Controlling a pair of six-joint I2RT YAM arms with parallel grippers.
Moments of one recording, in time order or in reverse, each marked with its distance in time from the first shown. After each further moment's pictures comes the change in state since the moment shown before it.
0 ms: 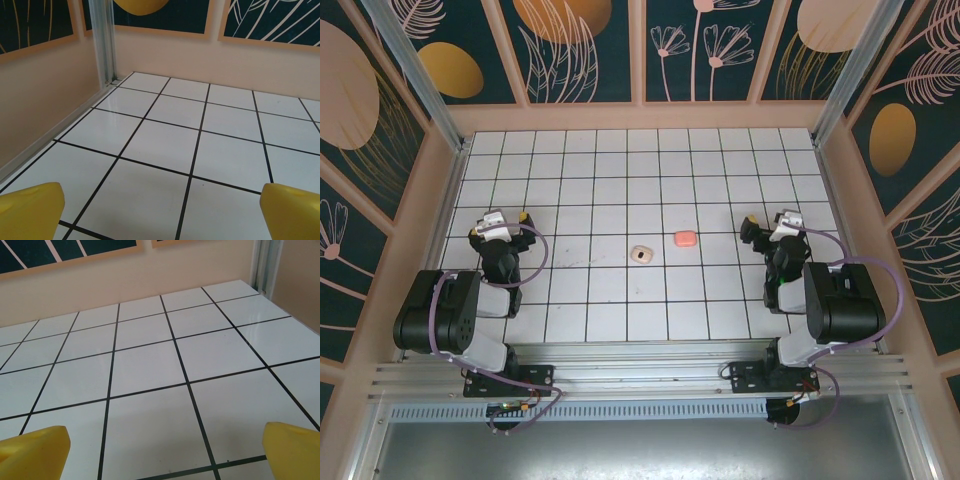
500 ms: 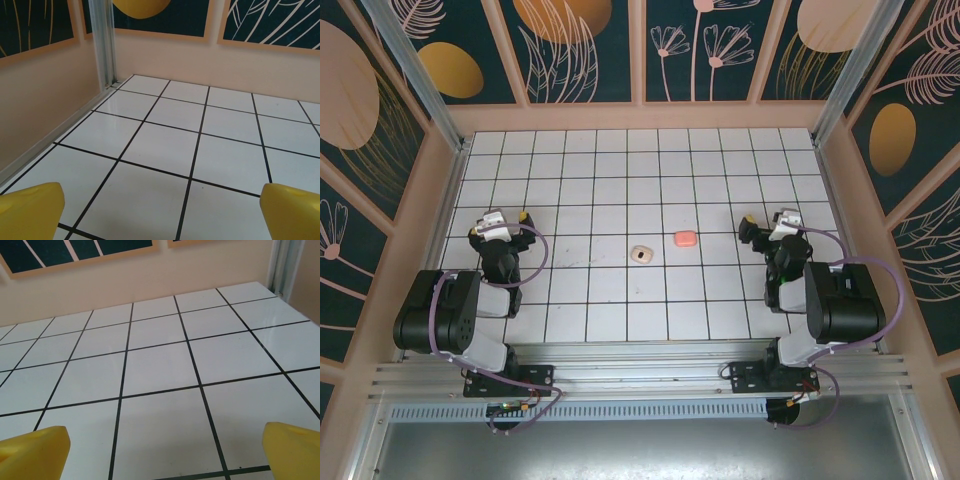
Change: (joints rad) left arm 0.000 0.000 0.000 0.011 0.000 0.003; right arm -0.016 0.000 0.004 0.000 -0.080 -0.010
